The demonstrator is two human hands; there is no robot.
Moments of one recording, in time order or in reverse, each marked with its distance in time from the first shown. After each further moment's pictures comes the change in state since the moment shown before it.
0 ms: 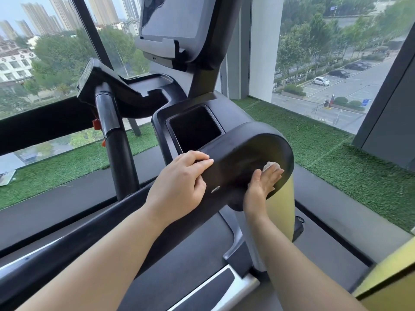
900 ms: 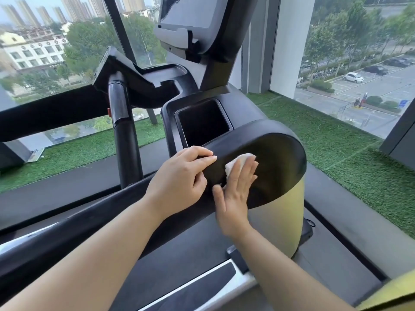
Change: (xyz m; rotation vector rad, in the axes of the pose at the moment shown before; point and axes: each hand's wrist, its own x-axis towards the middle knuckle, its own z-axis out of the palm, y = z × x) left_hand 0.001 0.004 -0.004 0.018 -0.013 -0.014; right_hand -0.048 -0.007 0.016 -0.345 -0.278 -0.637
